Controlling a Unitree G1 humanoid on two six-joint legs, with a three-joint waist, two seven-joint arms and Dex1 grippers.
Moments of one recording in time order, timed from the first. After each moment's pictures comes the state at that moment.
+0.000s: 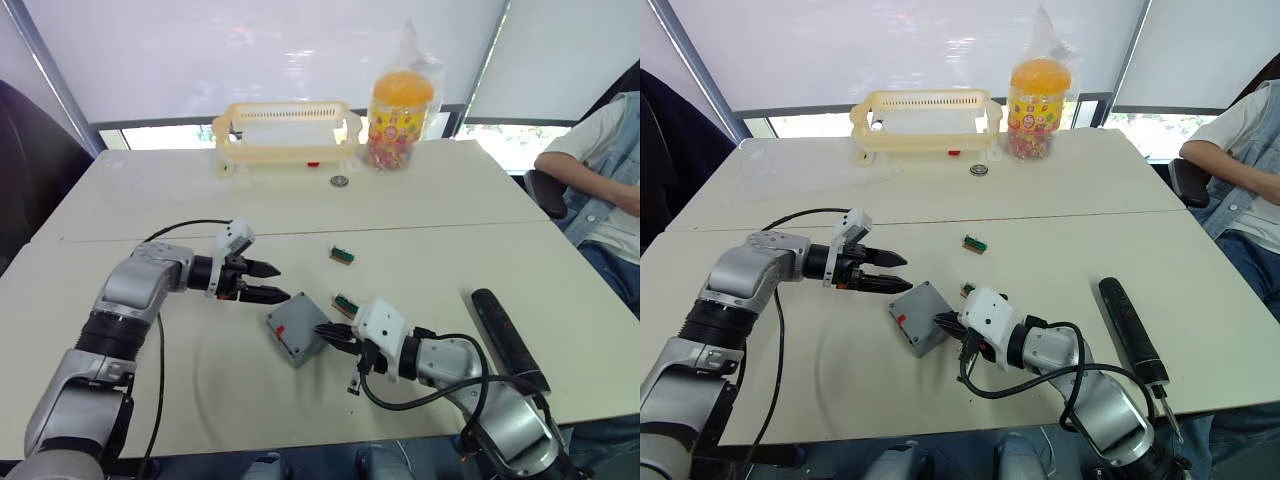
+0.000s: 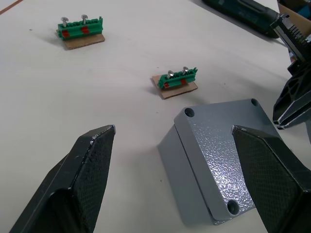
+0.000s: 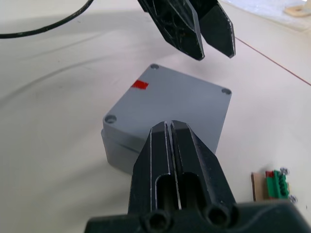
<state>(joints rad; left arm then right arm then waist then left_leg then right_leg) -0.73 0.66 -0.15 0.22 -0.35 0.71 -1.30 -0.18 -0.47 0.36 -0.58 0.06 0.52 0.67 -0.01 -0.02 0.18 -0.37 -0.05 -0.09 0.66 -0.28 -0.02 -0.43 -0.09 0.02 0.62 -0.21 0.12</state>
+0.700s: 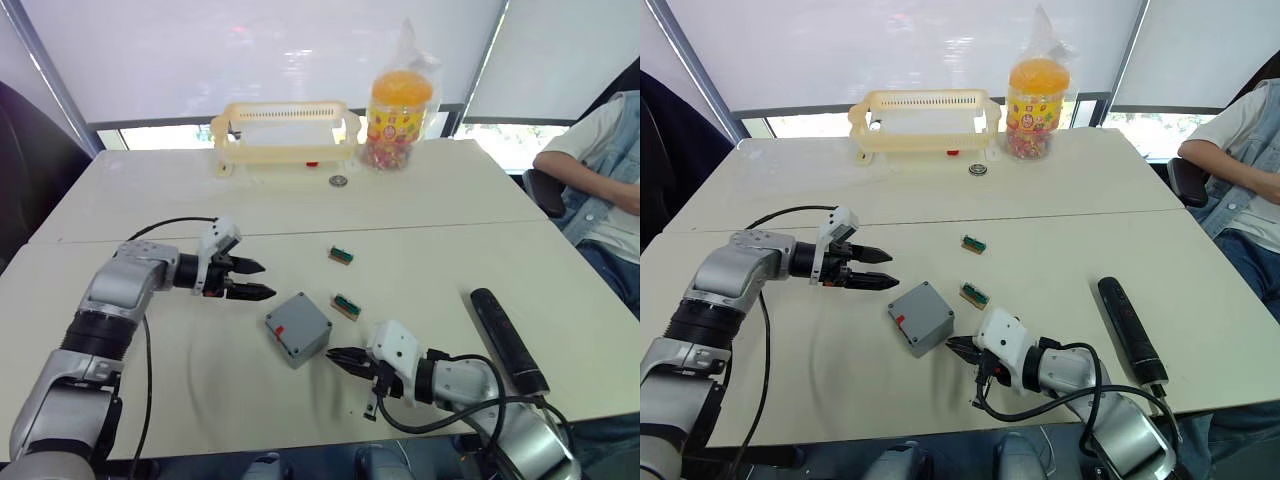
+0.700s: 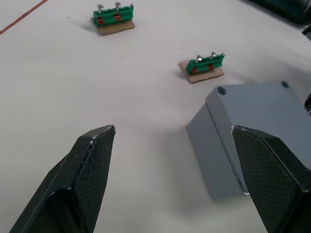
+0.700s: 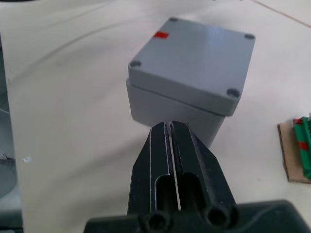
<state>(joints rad) -0.72 0.71 -0.15 0.28 -0.31 0.63 -1.28 -0.04 -0.55 0.35 -0.57 0.10 0.46 0.70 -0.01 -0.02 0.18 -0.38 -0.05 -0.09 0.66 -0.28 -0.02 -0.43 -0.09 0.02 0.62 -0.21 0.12</state>
